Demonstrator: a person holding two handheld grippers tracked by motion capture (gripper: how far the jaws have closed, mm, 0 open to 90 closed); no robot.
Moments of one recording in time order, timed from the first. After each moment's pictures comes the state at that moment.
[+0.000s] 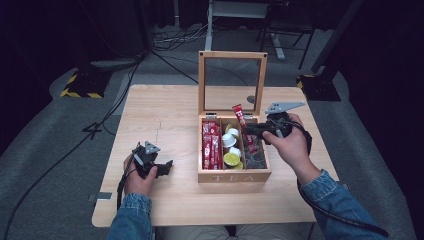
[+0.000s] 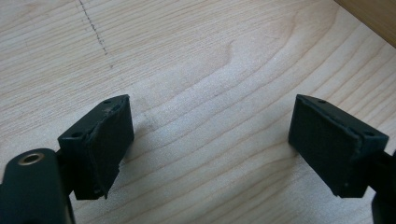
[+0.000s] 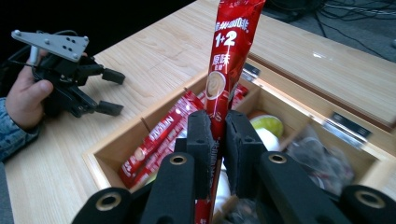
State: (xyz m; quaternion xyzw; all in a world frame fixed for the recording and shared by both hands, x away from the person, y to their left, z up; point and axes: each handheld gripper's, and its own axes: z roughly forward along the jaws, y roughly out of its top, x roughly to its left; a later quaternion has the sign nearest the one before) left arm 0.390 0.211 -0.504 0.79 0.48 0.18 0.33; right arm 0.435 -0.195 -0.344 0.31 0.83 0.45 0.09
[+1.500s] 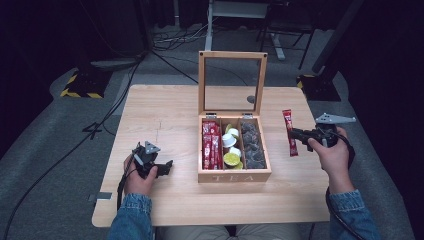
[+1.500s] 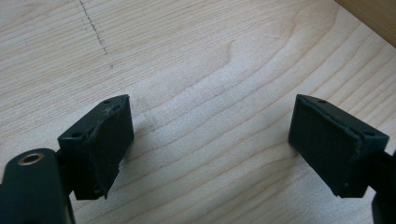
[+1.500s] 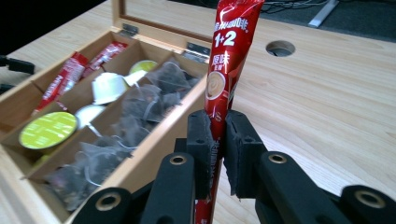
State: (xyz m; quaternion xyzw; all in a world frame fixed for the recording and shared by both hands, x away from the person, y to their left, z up) left arm 0.391 0.211 -0.504 0.79 0.48 0.18 0.33; right arm 0.435 -0.334 -0.387 0.41 0.78 0.45 0.15
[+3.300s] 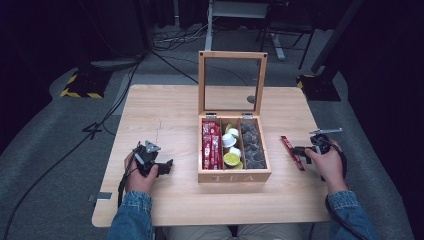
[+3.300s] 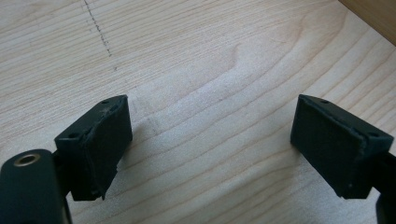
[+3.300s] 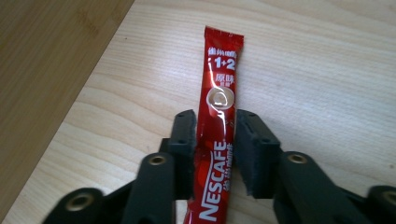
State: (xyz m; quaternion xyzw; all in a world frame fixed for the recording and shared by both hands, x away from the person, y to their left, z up) left arm 0.394 0.208 -0.504 0.79 0.49 0.18 0.32; right arm 0.461 -0.369 -0.479 0.53 0.77 0.34 0.07
